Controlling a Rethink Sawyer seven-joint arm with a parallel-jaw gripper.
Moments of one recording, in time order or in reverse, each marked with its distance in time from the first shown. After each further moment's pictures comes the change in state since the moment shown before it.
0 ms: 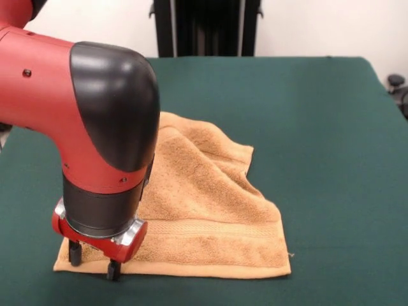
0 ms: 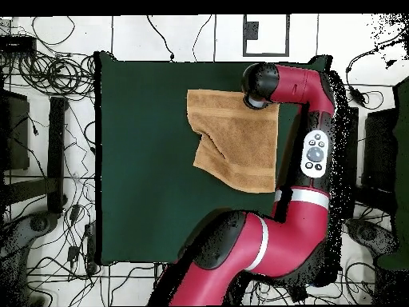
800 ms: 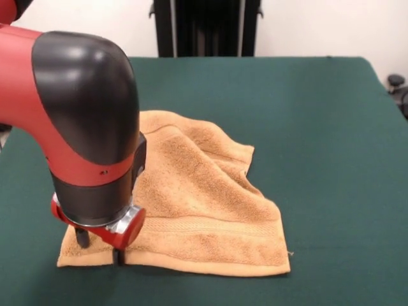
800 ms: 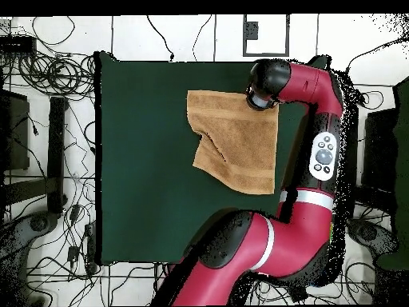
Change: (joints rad) arm -0.020 0.007 0.012 -0.034 0.085 0.150 0.000
